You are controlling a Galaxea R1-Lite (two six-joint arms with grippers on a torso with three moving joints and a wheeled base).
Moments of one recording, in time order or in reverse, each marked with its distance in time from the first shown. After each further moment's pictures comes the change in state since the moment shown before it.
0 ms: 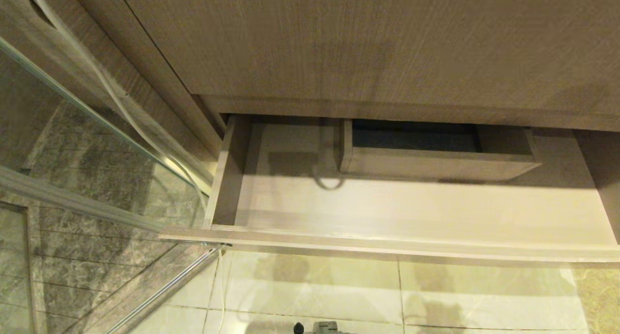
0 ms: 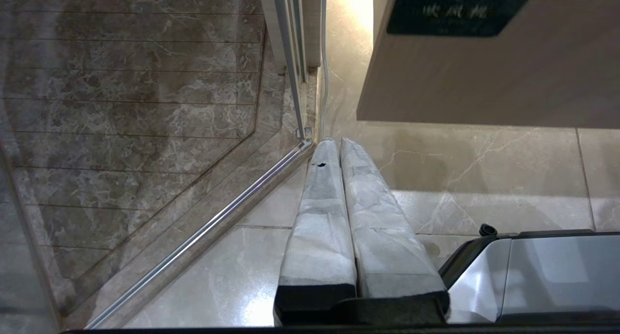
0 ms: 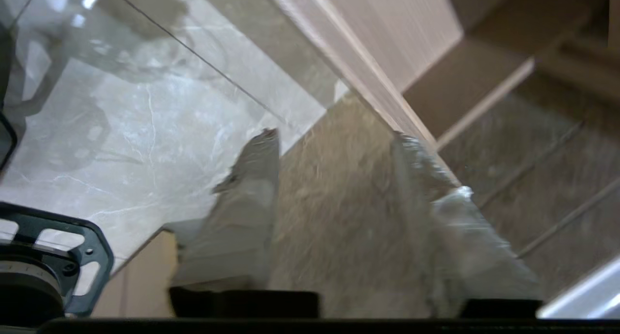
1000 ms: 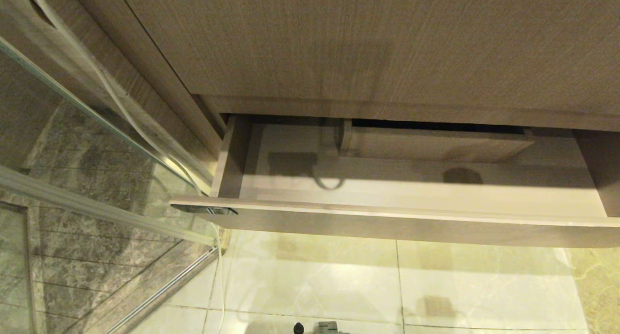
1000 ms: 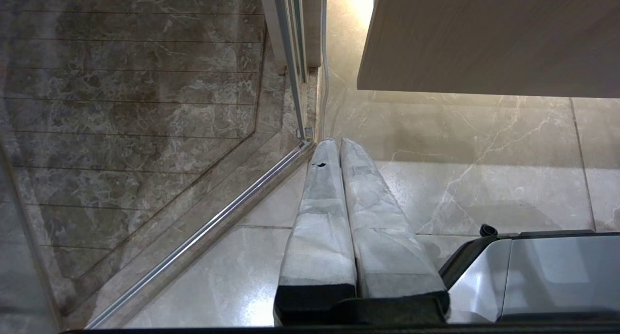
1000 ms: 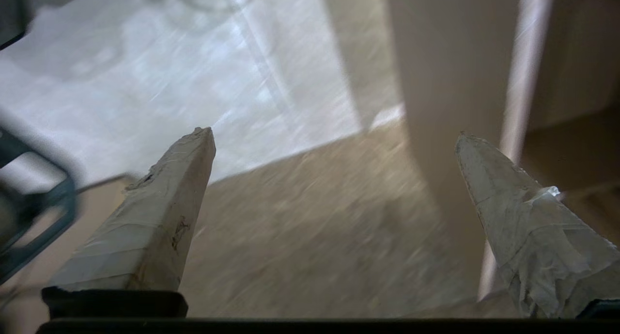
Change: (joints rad) left arm 0.000 0.000 0.000 0.000 0.000 0.000; right arm 0.072 0.085 0.128 -0.017 0.097 -0.325
